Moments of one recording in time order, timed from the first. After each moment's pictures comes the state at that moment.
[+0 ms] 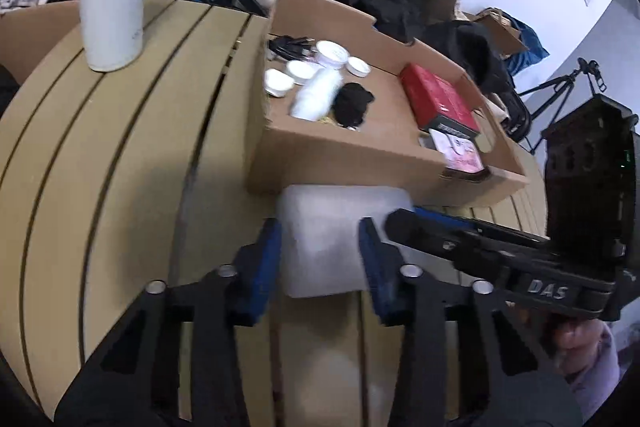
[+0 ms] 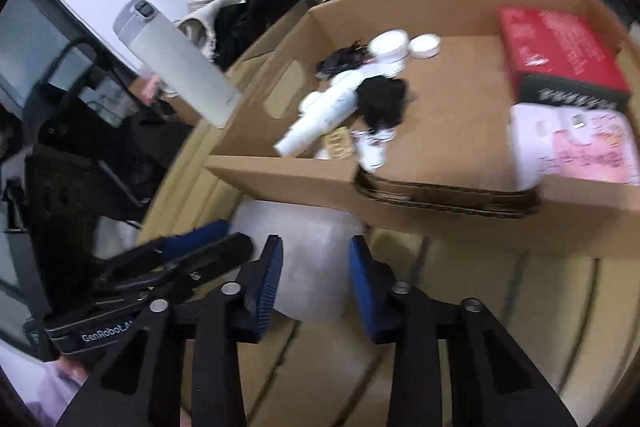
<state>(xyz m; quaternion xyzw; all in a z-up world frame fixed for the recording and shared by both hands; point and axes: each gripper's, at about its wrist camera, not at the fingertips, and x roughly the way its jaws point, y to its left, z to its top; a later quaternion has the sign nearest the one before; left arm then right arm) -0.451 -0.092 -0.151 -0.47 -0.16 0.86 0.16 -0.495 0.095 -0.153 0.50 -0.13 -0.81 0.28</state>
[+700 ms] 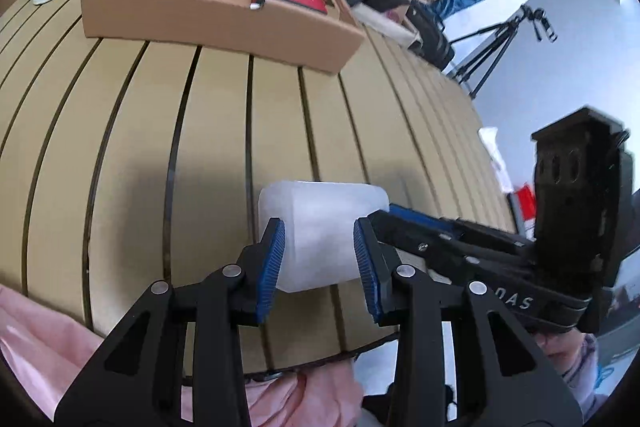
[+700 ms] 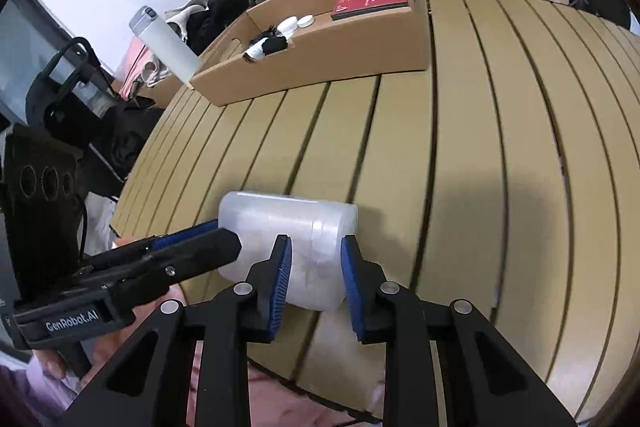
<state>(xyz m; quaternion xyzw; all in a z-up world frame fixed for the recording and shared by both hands) -0.301 0.061 -0.144 -0.50 -0.15 0.82 0.23 -0.316 0.246 -0.130 0.51 -0.12 -0.83 0.20</state>
